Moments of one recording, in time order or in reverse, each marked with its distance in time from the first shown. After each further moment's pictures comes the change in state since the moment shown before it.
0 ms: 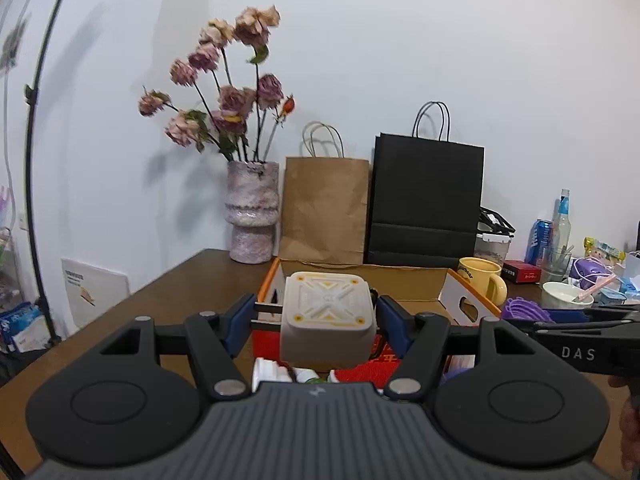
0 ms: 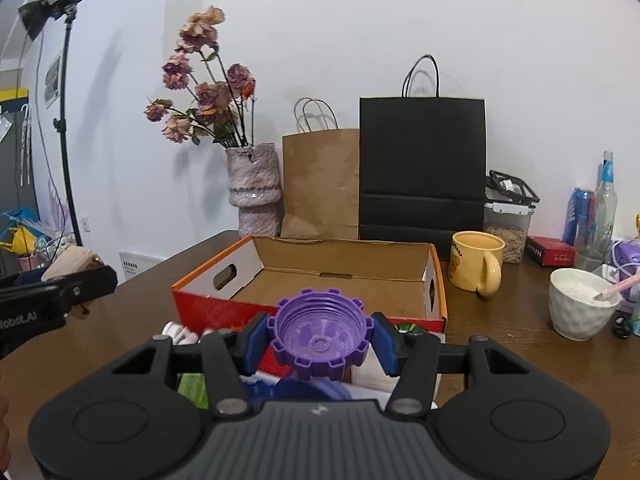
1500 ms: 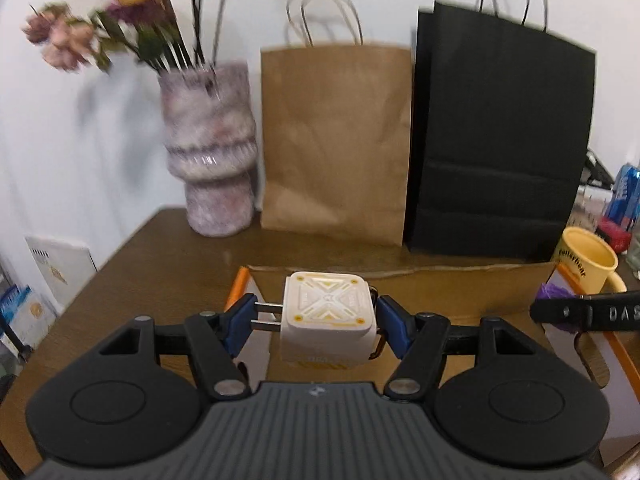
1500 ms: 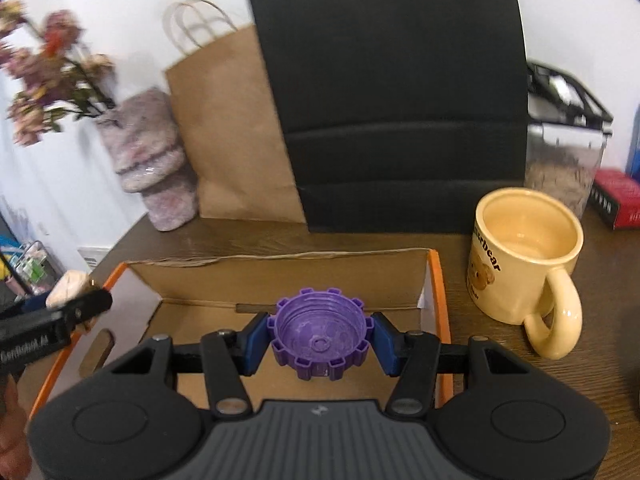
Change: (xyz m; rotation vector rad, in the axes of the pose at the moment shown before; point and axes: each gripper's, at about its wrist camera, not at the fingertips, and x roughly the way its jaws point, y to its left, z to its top) left arm 0.308 -0.006 0.059 0.064 0.361 0.038; right arm 0.277 -0.111 0.095 0.216 0.372 0.007
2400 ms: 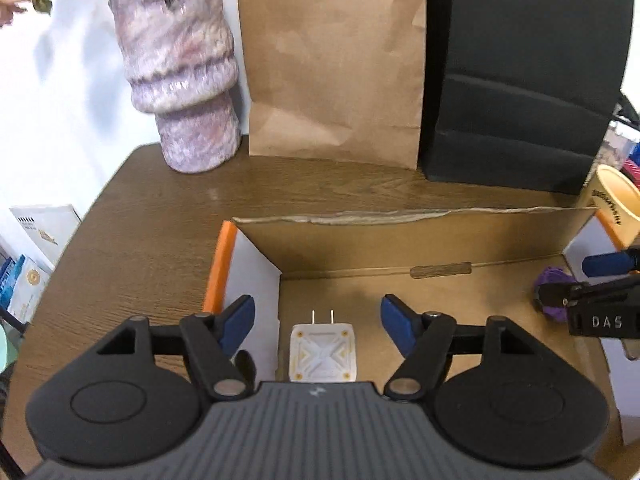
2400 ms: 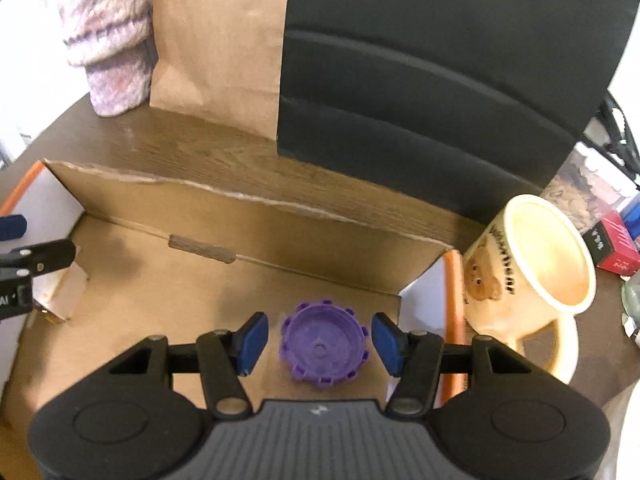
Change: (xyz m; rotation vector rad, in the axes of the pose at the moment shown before) left arm 0.054 0.006 0.010 0.068 0.256 -0.005; right arm 0.051 0.037 0.016 -0.243 0.236 -0.238
